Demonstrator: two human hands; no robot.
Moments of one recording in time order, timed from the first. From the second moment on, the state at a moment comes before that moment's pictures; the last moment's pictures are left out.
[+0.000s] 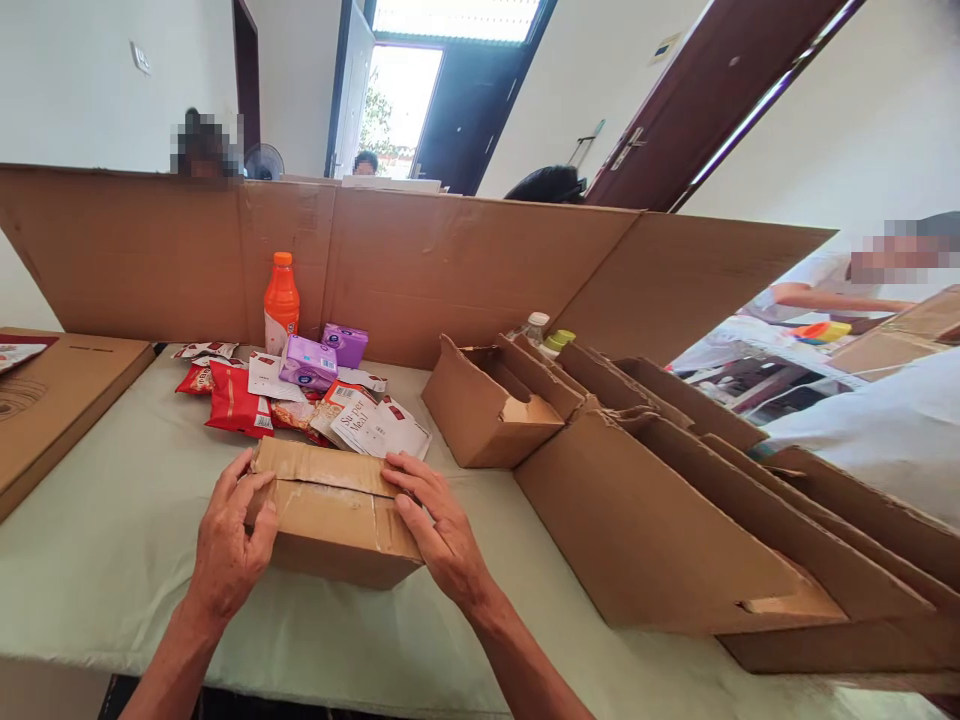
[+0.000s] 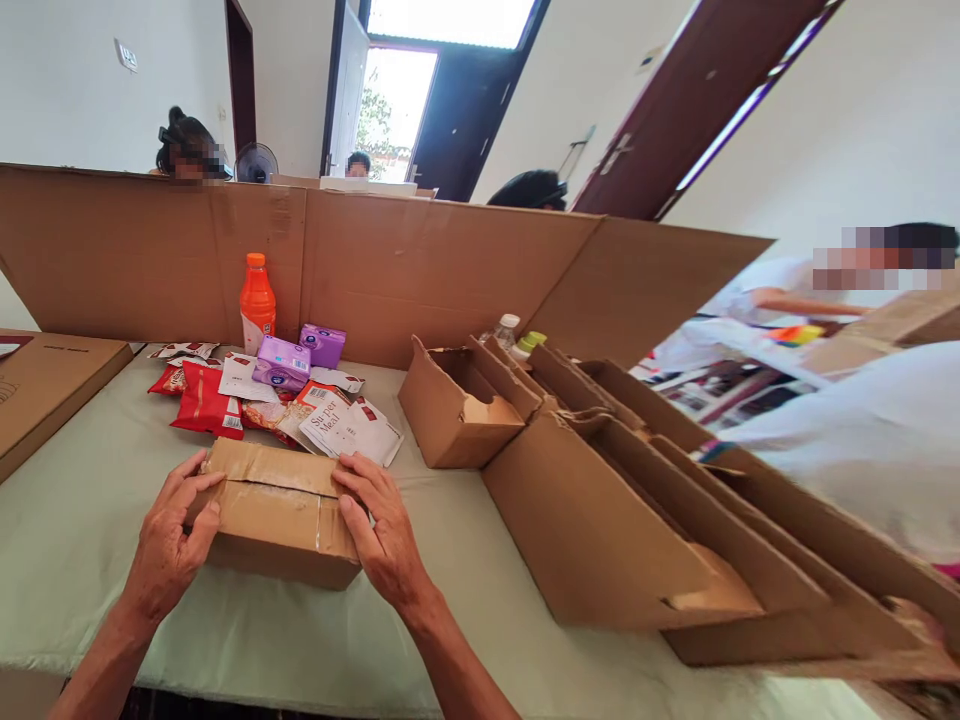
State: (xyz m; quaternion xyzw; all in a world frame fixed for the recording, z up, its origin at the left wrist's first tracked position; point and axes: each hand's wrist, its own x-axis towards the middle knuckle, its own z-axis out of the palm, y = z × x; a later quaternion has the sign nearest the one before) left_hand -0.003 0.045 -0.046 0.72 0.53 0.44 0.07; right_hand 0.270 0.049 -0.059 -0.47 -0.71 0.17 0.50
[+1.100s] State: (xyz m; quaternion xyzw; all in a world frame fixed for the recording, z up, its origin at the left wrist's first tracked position) left_hand 0.000 0.051 -0.053 0.69 0.54 0.48 0.09; right_hand 0.264 0.054 -0.066 -0.46 -0.66 0.19 0.56
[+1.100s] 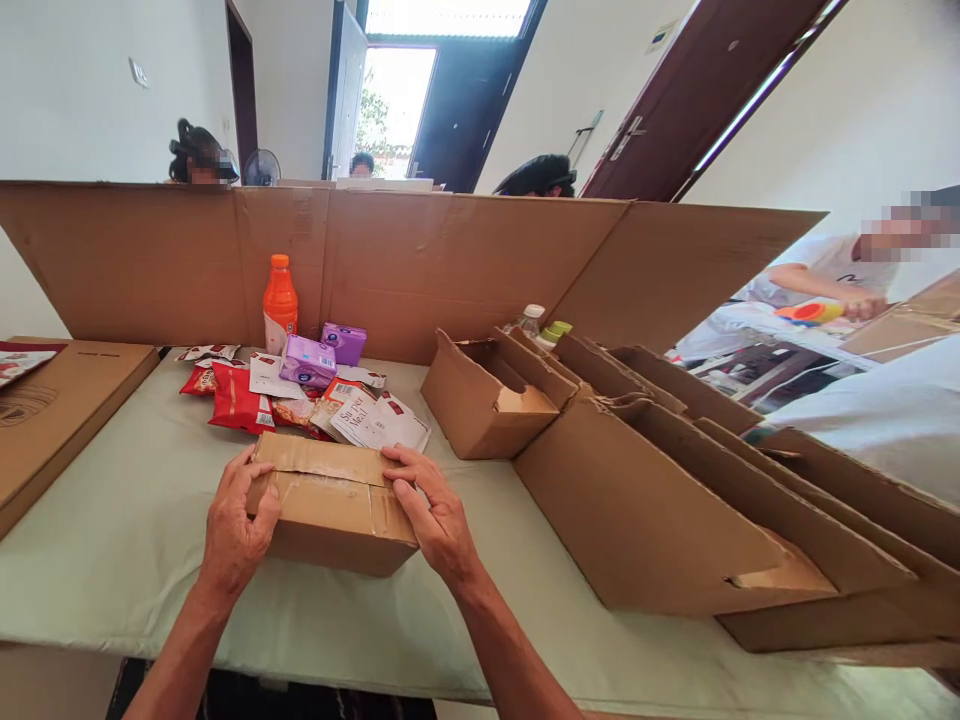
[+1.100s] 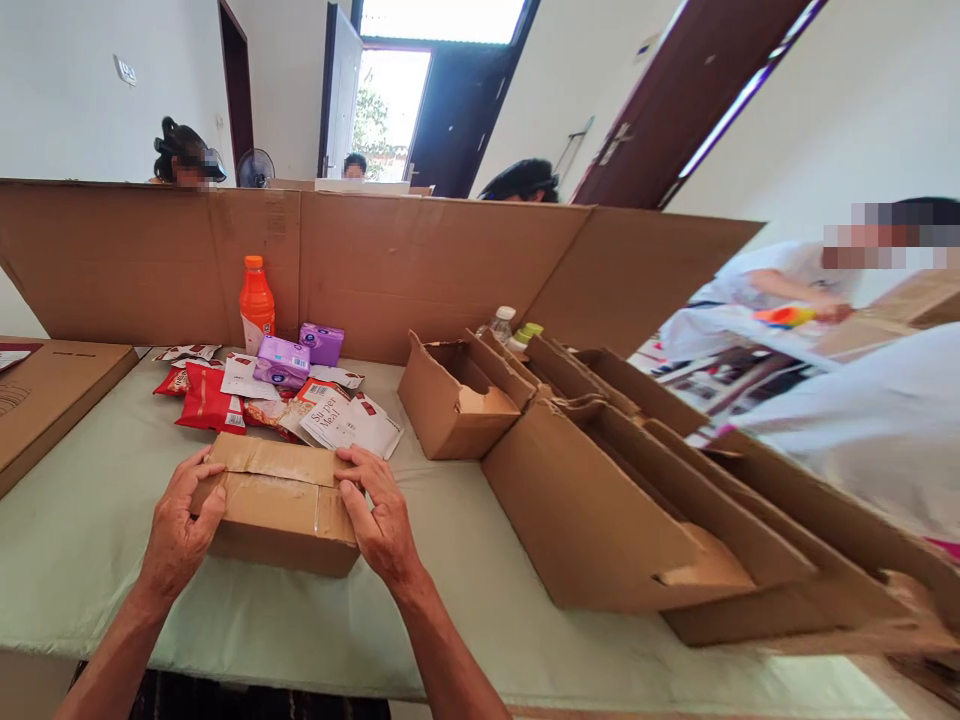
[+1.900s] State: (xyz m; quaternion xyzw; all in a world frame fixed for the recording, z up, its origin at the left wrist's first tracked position) left_hand 0.001 0.051 -0.053 0.68 0.54 0.48 0.10; right_hand 0.268 0.053 -0.065 -0.46 -0.68 0.19 0.53
